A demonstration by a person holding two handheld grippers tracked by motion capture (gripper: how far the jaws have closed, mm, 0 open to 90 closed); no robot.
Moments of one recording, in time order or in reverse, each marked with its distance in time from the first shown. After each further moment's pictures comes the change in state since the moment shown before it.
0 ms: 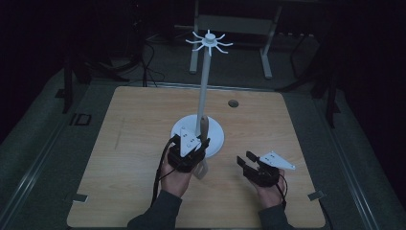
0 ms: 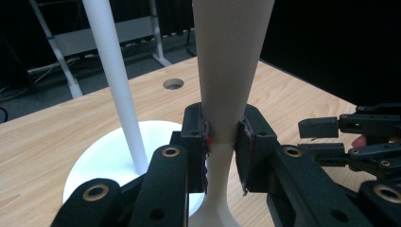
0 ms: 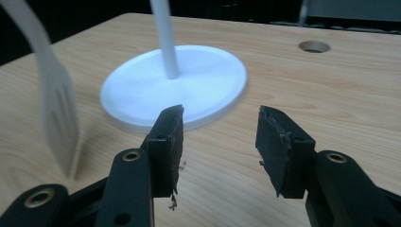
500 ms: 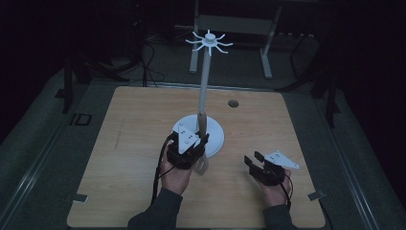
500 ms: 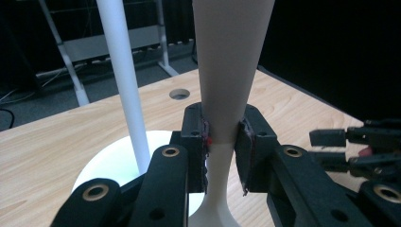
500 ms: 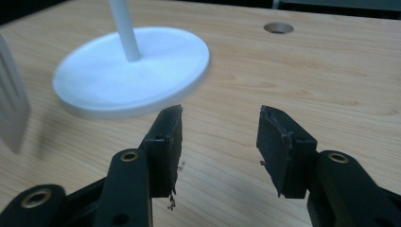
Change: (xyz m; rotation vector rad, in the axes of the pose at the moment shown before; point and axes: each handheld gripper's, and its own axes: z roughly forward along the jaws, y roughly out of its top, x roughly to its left) left arm 0.004 0.007 0.000 -0.035 0.024 -0.028; right arm -0.018 -0.009 0.001 0.055 -0.099 -0.001
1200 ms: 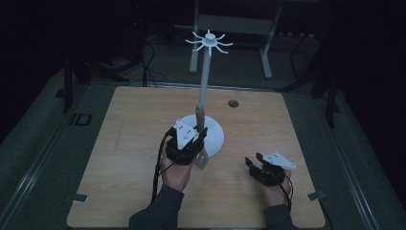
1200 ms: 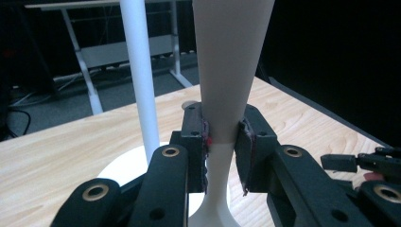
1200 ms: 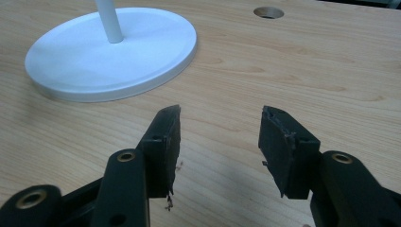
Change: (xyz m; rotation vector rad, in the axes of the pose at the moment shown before) left arm 0.002 0.014 -0.002 -0.034 0.056 -0.013; right arm -0.002 -0.005 0.004 0.041 -0.043 -0.022
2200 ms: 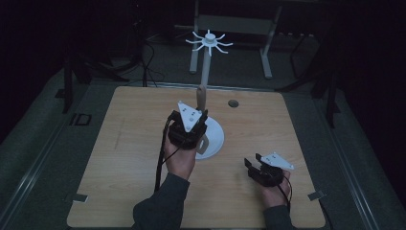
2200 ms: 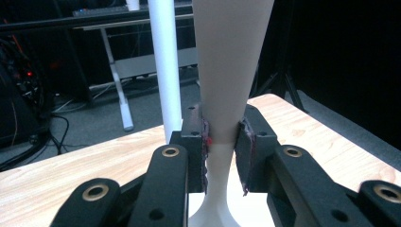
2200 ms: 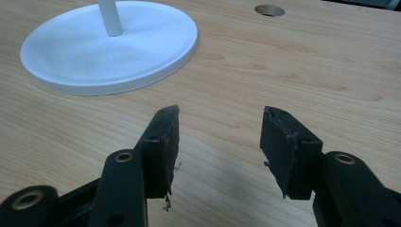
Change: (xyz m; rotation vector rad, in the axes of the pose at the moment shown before) left arm 0.001 0.045 0.006 -0.016 0.125 -0.004; right arm 0.004 -0.002 0.001 0.011 -0.012 -0.026
